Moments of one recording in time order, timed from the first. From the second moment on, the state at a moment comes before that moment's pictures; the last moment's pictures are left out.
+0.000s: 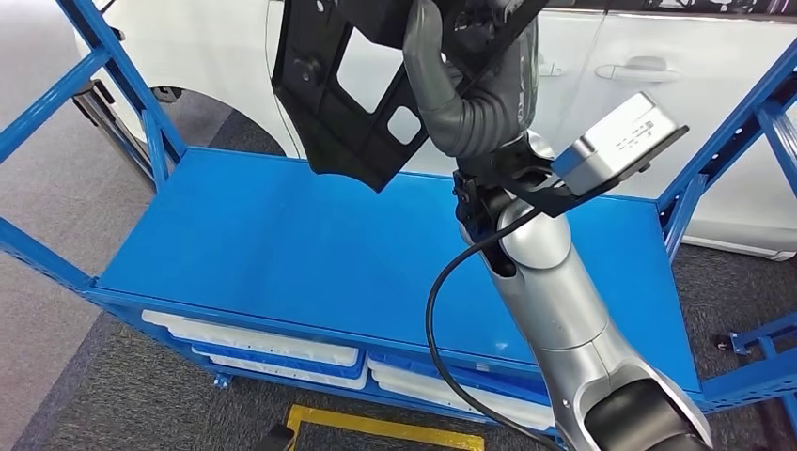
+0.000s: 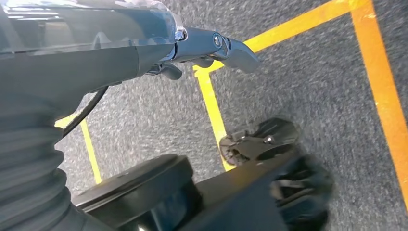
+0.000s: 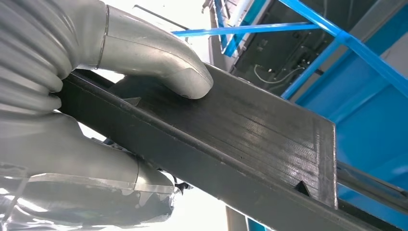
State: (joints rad) left arm -0.20 -0.17 0.92 -0.19 -1.22 0.01 -0.17; right arm -0.90 0.12 0.53 -1.55 -0.16 -0.06 -0.36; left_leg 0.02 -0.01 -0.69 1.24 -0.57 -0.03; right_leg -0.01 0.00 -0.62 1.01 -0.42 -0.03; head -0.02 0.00
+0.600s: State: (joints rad) left arm -0.20 -0.17 0.93 -0.19 -1.22 0.01 -0.16; right arm -0.92 0.12 0.54 -1.53 -0.17 -0.13 -0.32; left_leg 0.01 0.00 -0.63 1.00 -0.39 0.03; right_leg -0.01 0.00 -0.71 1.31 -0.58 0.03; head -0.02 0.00
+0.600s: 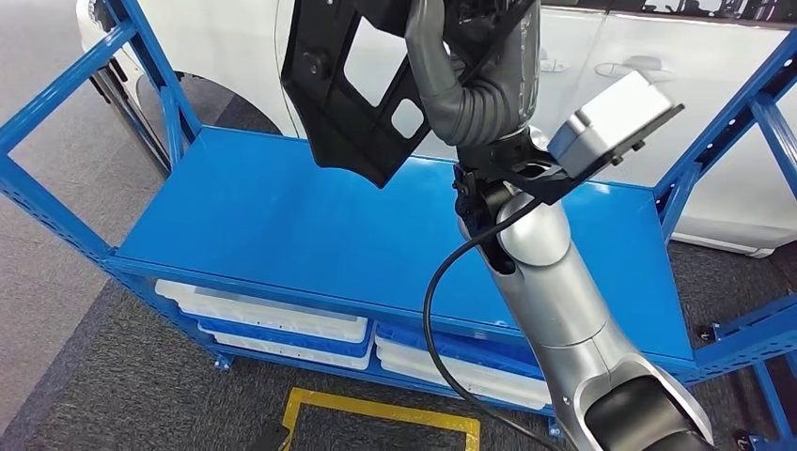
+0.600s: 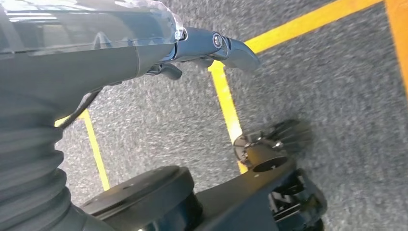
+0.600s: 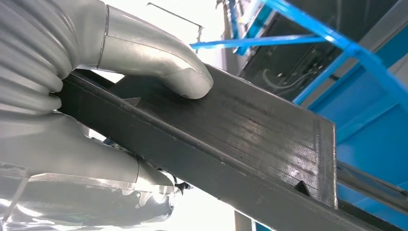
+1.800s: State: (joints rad) left arm -0.21 -0.18 0.94 -0.19 -1.21 0.01 -0.16; right arm -0.91 0.10 0.58 -1.49 -0.13 -0.19 -0.33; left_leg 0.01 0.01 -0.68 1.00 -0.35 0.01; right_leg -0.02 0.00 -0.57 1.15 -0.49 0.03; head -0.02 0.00
